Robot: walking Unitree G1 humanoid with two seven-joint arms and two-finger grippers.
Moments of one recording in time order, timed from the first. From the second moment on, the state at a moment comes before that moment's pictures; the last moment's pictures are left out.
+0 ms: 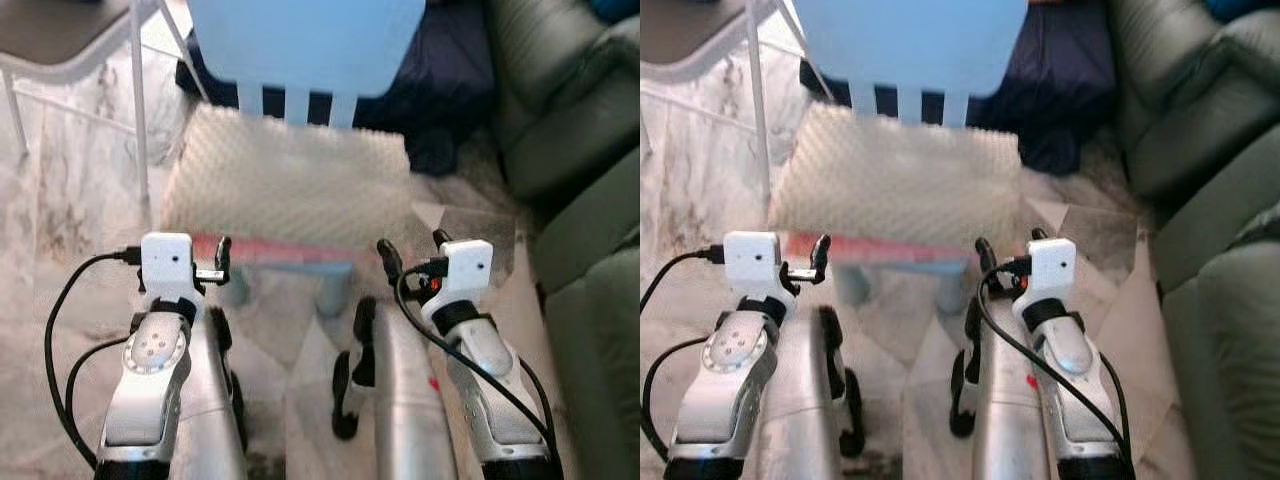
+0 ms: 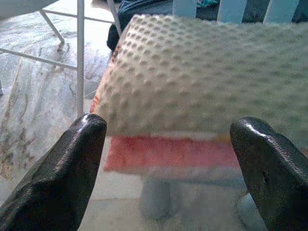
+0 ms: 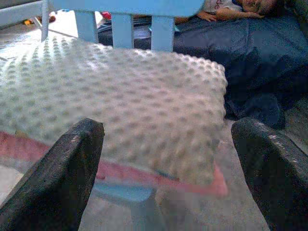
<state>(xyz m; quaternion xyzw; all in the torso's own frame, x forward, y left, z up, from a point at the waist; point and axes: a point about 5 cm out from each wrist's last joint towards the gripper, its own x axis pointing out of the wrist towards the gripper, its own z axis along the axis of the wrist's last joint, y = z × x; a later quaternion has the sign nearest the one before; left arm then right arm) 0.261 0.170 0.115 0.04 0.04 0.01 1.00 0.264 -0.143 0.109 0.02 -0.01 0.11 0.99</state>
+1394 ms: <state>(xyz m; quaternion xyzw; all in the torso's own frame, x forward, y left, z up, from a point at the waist) 0.265 0.171 0.117 0.04 0.04 0.02 1.00 0.266 -0.140 0.107 0.01 -0.01 0.12 0.99</state>
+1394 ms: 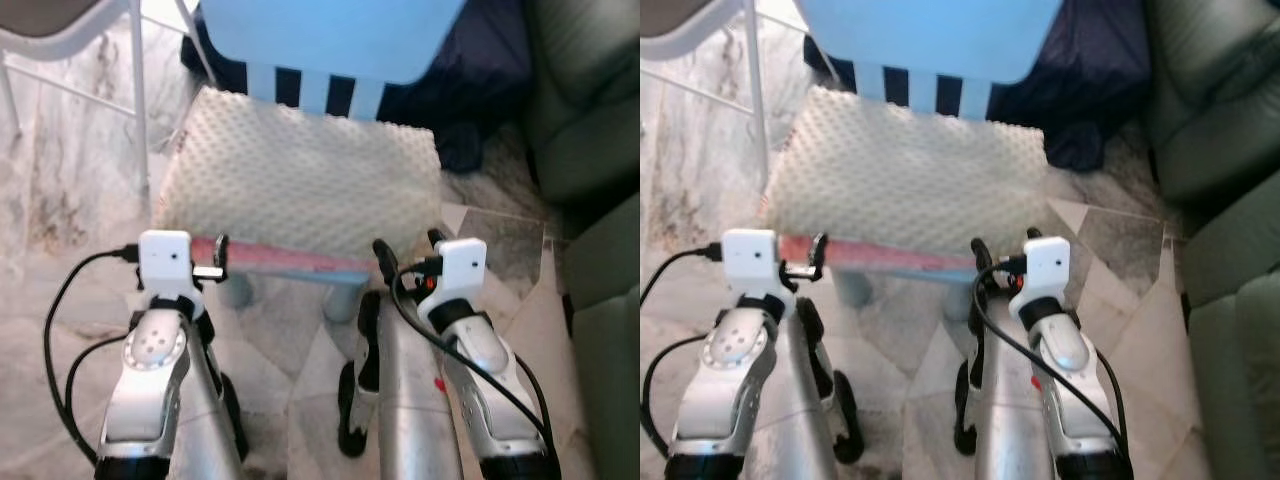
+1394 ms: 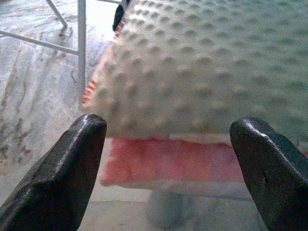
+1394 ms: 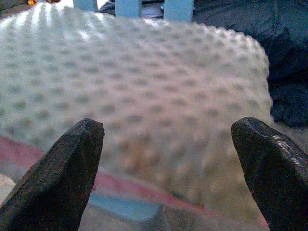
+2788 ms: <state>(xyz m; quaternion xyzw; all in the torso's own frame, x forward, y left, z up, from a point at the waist) 0.350 0.184 0.126 0.03 0.07 0.03 1.00 0.364 -0.107 0.128 0.06 0.03 0.16 0.98</state>
